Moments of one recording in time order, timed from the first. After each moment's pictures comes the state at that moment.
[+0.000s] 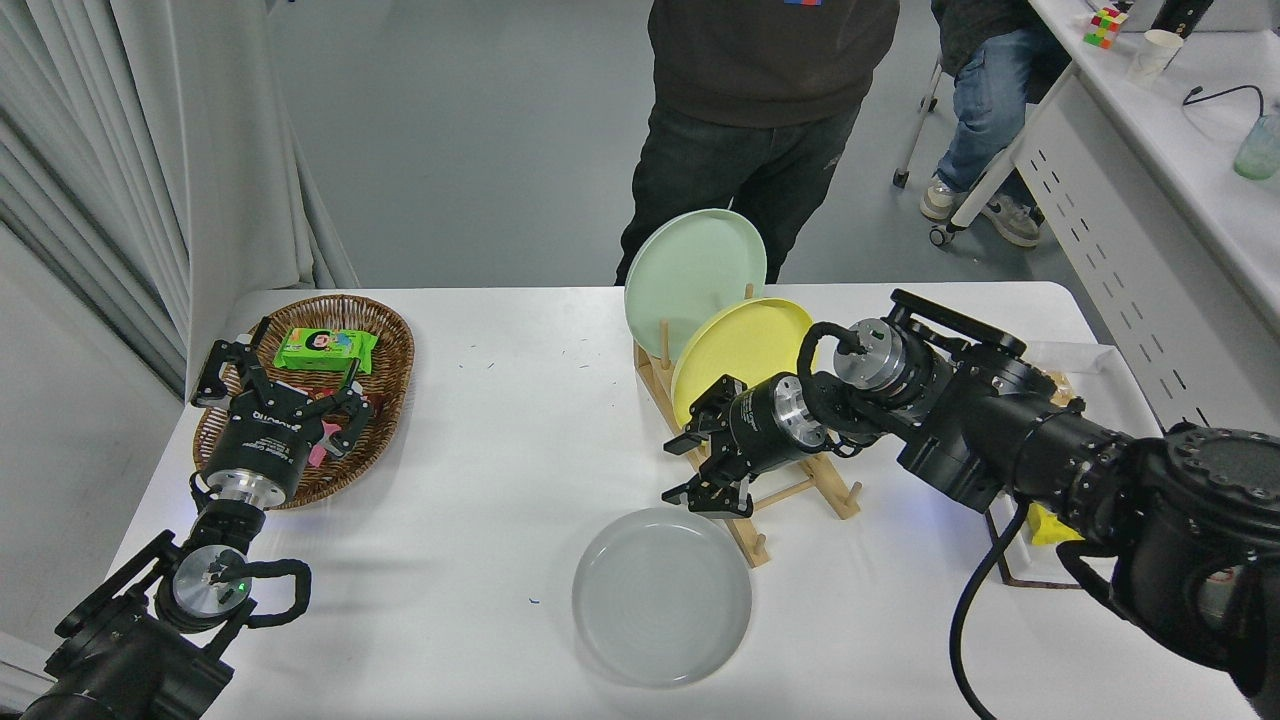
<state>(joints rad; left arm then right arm) -0.40 0.28 -1.19 -0.64 0.14 -0.56 -0.39 1.15 0.00 0.13 0.49 0.66 -0.08 -0.83</state>
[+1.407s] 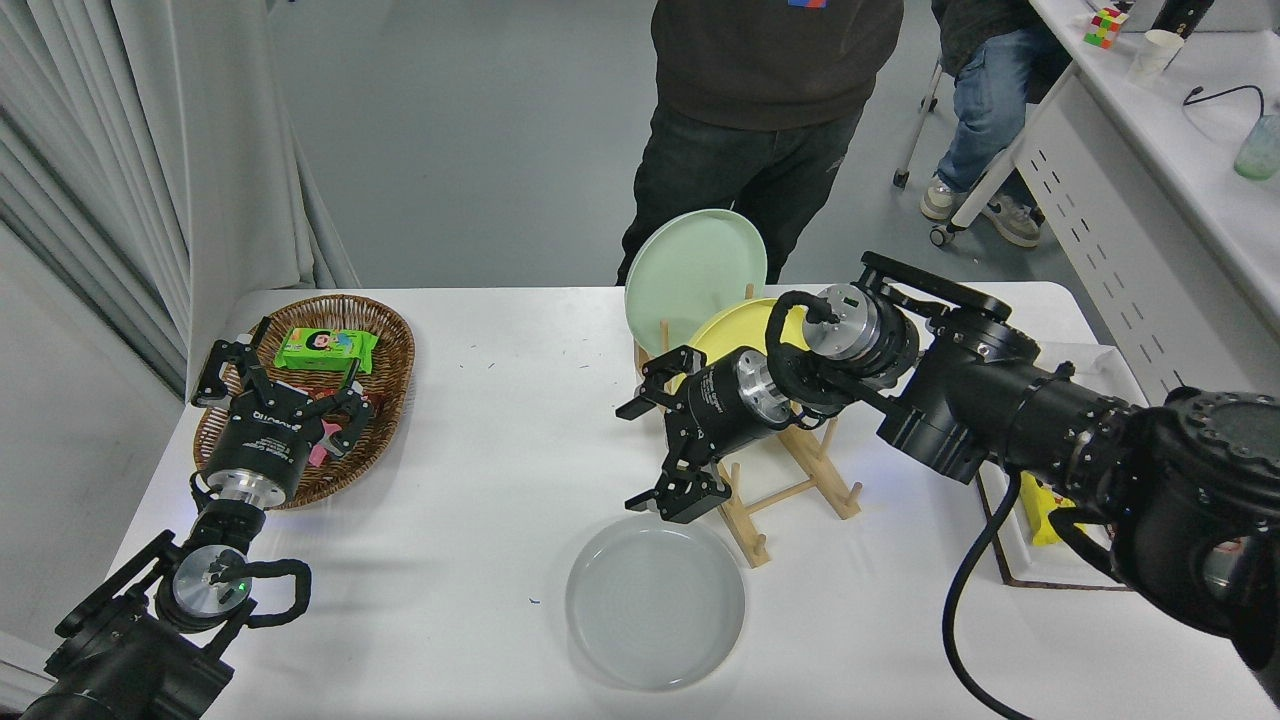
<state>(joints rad) -0.40 0.28 -1.19 -0.64 0.14 -0.56 -0.39 1.26 0.00 0.13 0.62 0.67 0.01 -0.87</state>
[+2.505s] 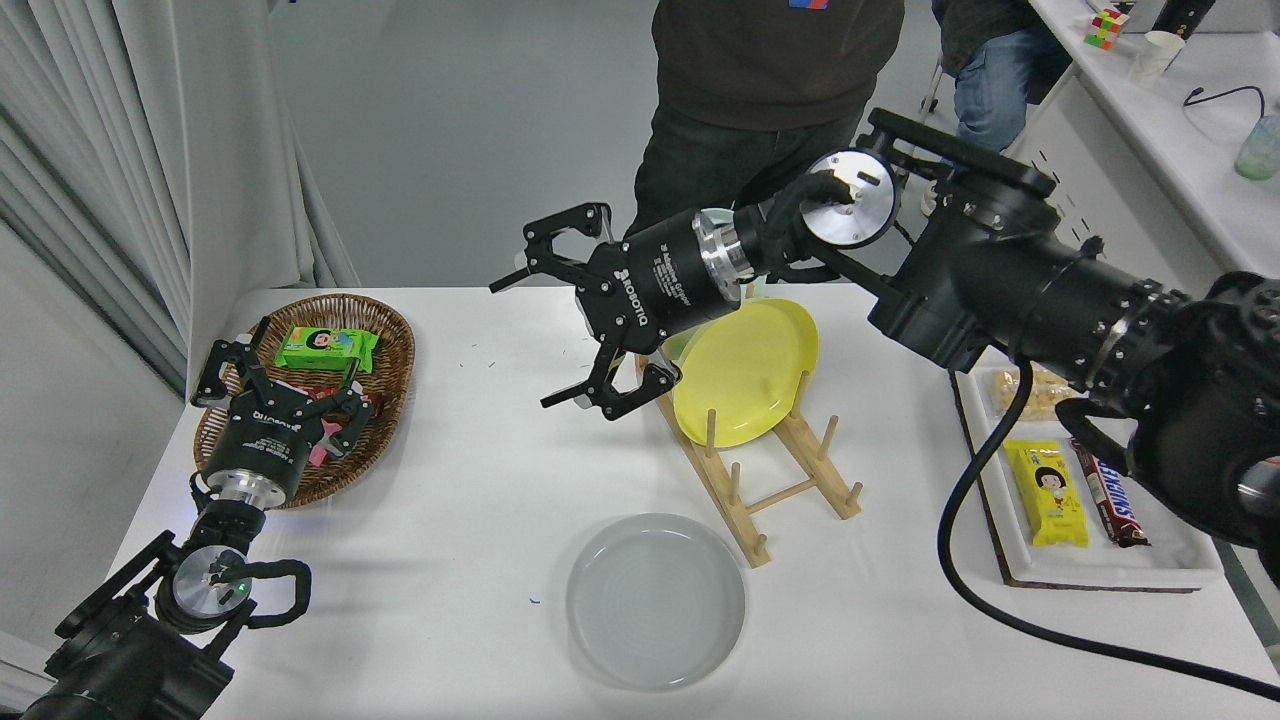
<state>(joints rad) -0.40 0.28 -1.19 -0.64 0.14 -0.56 -0.39 1.51 -0.03 0.18 0.63 0.60 0.51 -0.87</state>
